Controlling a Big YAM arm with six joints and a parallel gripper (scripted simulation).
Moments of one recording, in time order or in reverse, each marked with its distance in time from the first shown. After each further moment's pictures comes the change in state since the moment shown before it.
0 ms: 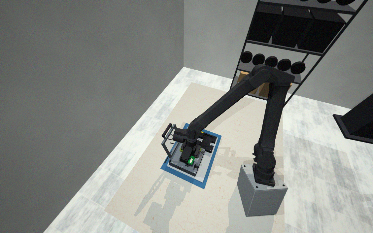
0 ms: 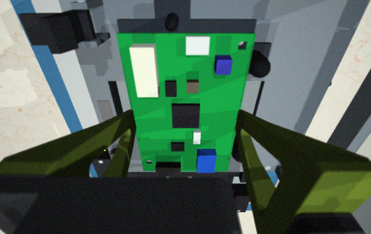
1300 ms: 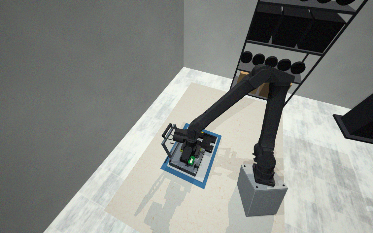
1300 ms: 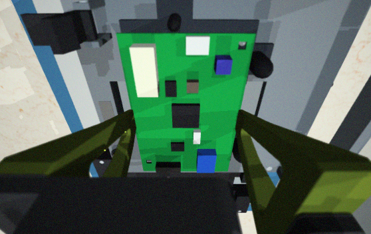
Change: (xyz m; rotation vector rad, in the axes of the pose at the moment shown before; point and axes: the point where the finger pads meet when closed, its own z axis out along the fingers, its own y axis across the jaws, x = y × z) arm 0.000 0.001 0.001 -0.001 0.000 0.000
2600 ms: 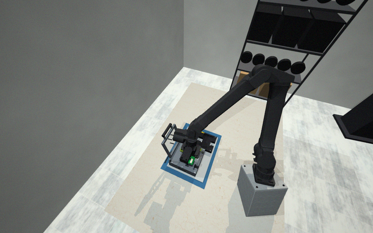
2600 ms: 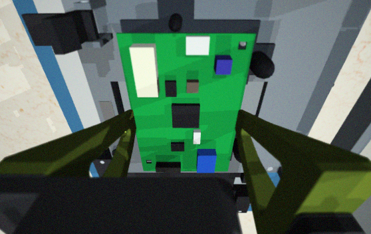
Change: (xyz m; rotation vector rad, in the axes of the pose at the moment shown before) arm 0.000 0.001 0.000 -0.001 0.000 0.000
